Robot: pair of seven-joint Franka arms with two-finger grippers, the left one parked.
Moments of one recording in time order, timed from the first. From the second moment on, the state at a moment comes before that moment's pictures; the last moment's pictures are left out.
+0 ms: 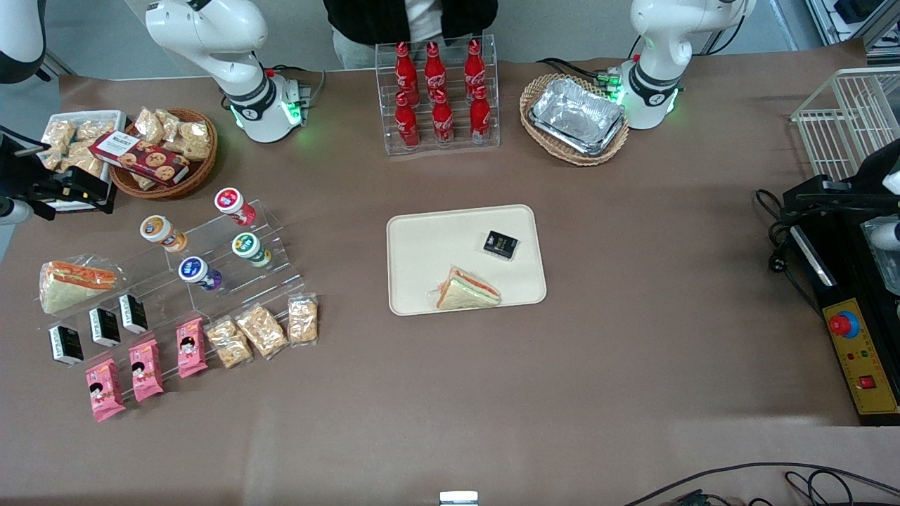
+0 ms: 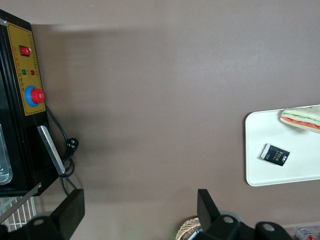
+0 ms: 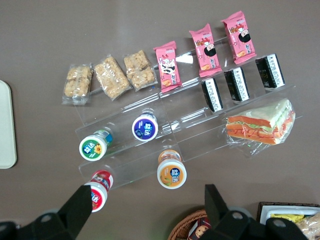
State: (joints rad) arm -0.06 -0.16 -0.07 -1.82 -0.01 1.66 -0.20
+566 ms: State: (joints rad) arm -0.06 -0.17 -0.06 -1.83 0.00 1.63 -0.20
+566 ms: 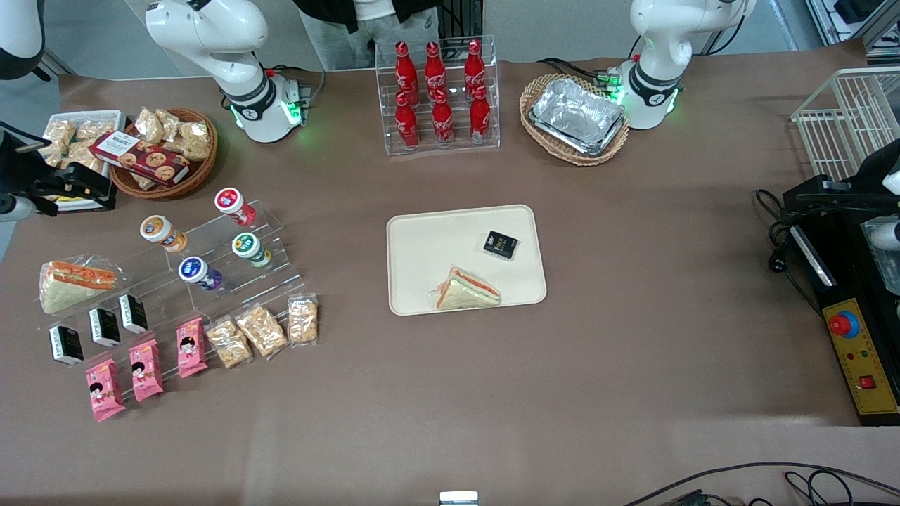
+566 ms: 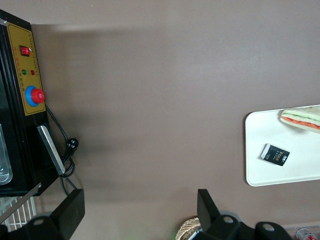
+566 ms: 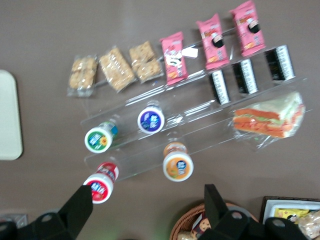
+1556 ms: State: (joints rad) arm -0.05 -0.32 0.13 -2.22 0.05 1.92 0.02
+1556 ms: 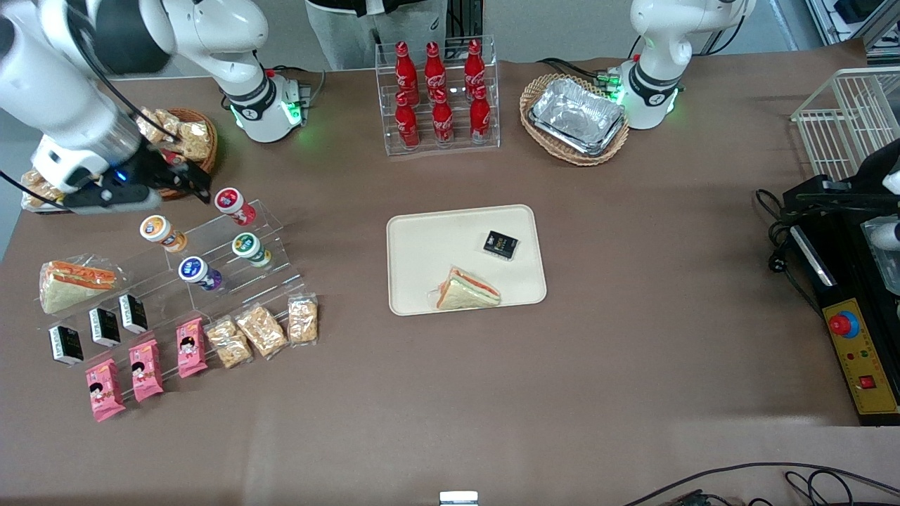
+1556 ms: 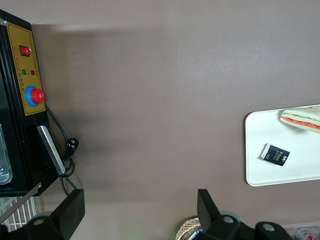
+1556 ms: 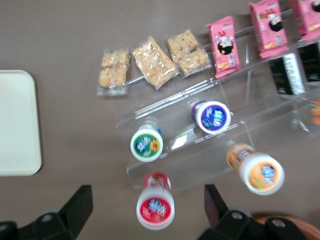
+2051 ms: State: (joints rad) arm -0.02 -0.13 0.13 -2.41 0.06 2.32 0.02
